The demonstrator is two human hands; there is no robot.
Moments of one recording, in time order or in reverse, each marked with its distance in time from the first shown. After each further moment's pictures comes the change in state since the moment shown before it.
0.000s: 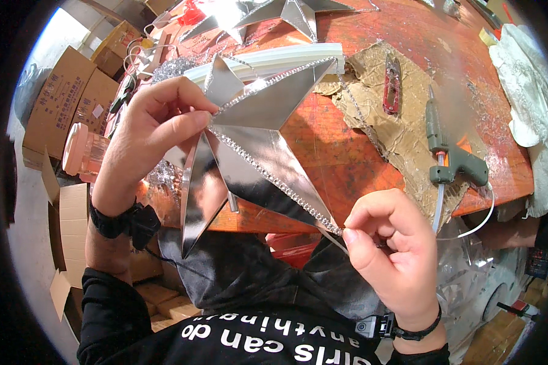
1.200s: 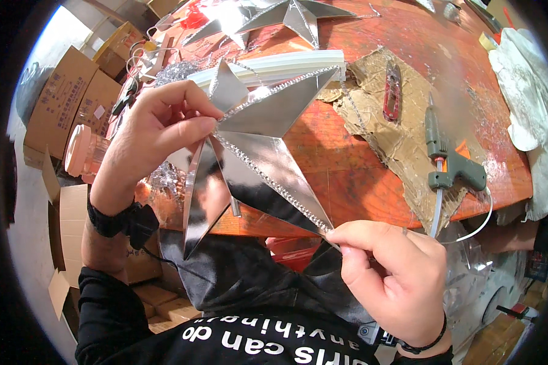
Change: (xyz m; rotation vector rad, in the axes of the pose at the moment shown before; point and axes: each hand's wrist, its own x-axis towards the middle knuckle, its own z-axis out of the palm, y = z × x) left_hand 0.003 0.006 -0.002 0.104 0.008 -0.012; right_hand 0.000 -0.022 0.006 -0.543 0.023 -0.284
